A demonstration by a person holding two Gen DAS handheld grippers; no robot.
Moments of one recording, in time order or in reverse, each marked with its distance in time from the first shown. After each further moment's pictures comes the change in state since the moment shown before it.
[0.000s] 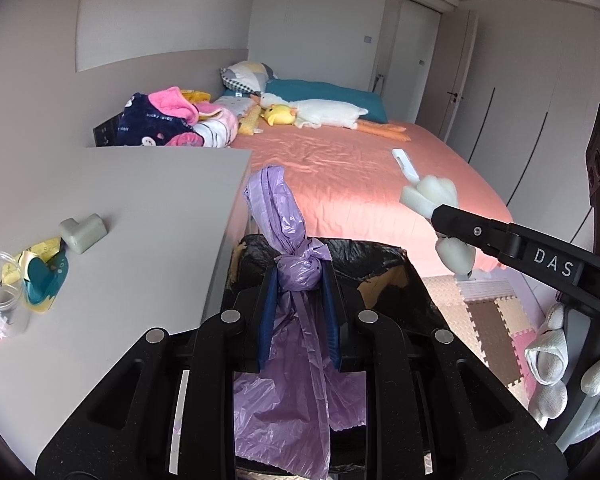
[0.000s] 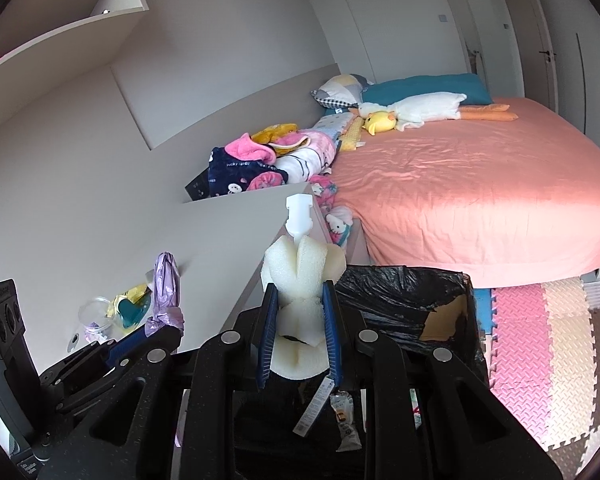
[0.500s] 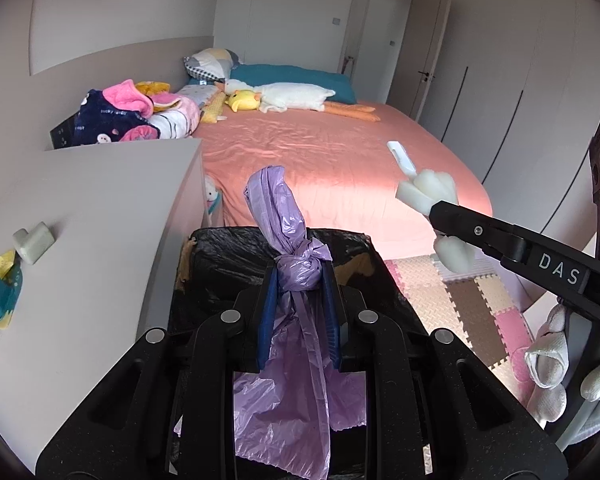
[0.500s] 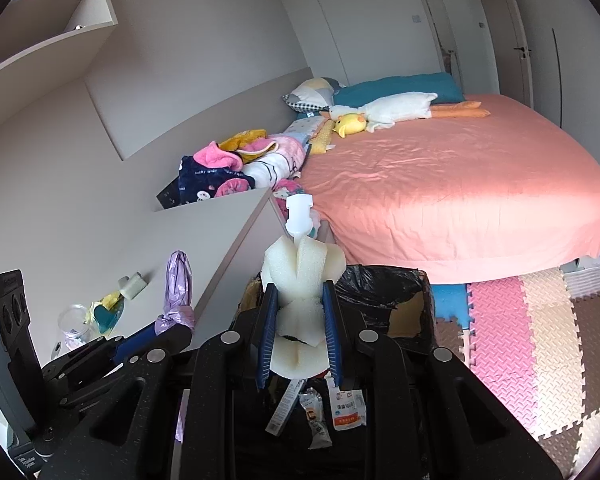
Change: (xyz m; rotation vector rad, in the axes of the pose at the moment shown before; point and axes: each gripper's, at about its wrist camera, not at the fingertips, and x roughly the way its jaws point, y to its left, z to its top) left arm 0.036 -0.037 0.008 0.056 0.063 -0.097; right arm -0.013 -0.041 -0.003 0.042 -0.014 -0.081
